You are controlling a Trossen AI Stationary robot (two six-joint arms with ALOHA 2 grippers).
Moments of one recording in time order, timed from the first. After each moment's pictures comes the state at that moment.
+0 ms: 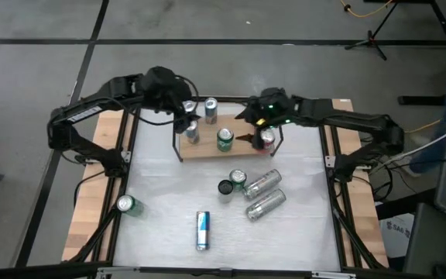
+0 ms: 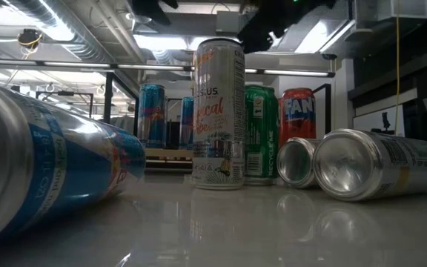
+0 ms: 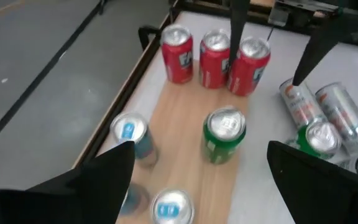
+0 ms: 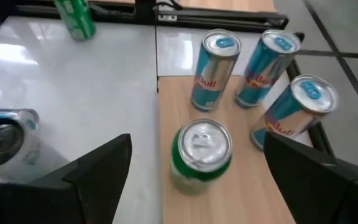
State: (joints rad) left arm 0.33 1.35 1.63 -1.00 -0.09 -0.02; right arm -0.28 1.48 1.33 -0.47 -0.23 -0.25
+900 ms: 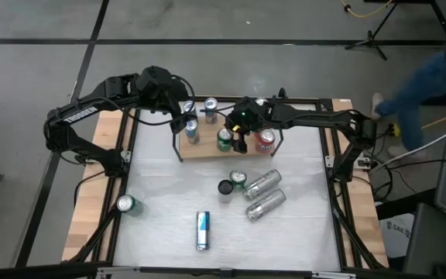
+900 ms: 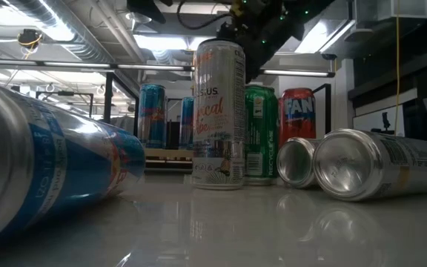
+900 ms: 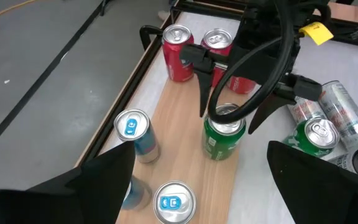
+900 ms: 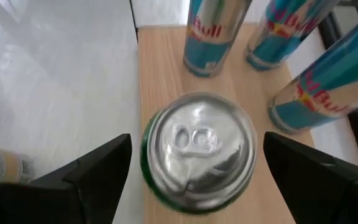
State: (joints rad) left arm 0.33 1.32 1.63 -1.02 -0.09 -0.02; right arm -0.27 1.74 1.38 -0.41 -0.18 -0.25
